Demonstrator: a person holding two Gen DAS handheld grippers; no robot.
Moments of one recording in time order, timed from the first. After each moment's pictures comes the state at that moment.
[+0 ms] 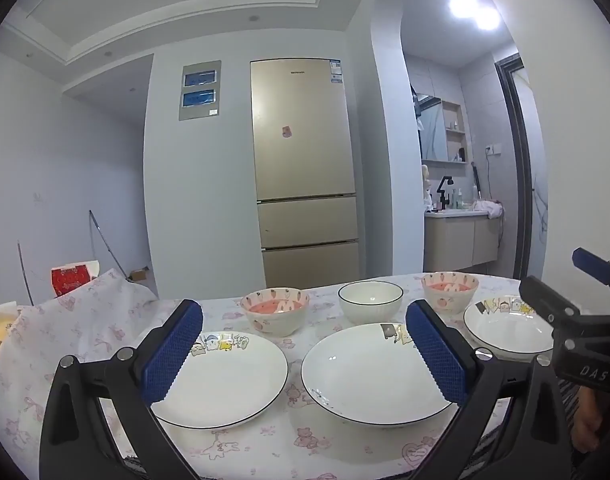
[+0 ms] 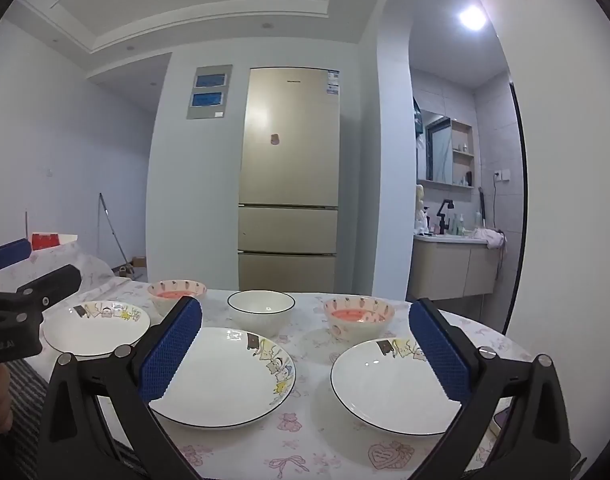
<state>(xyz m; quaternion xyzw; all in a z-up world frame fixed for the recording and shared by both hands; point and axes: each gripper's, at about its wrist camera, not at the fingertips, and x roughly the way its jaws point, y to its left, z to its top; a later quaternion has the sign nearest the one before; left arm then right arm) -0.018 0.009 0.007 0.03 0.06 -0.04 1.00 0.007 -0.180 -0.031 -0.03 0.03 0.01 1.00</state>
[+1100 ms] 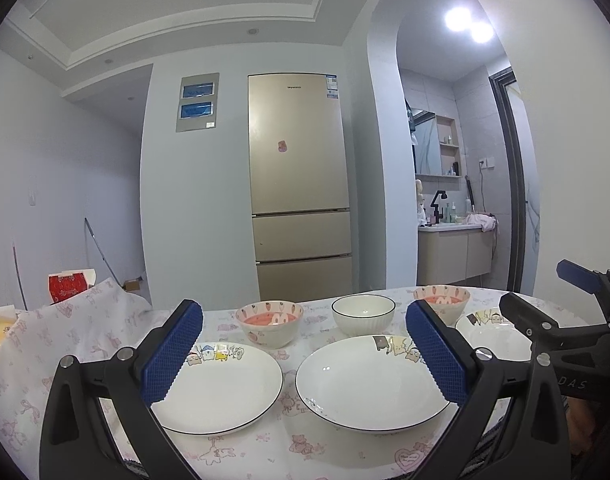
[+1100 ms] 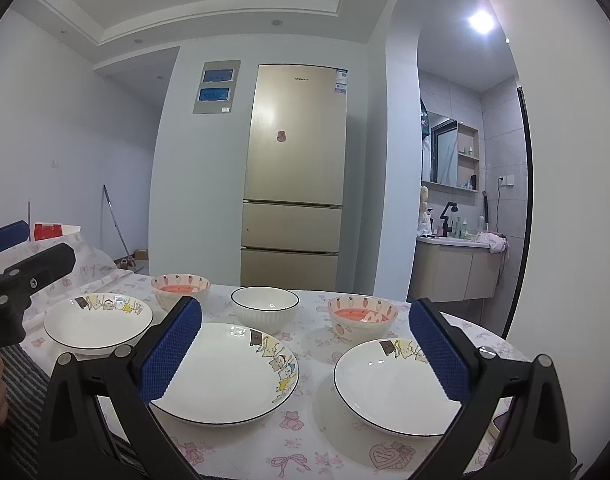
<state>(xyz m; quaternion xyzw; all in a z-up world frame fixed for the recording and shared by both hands) -0.030 0.008 0.008 0.02 0.04 -0.05 1.00 0.012 -0.171 -0.037 -0.04 0.03 0.01 1.00</state>
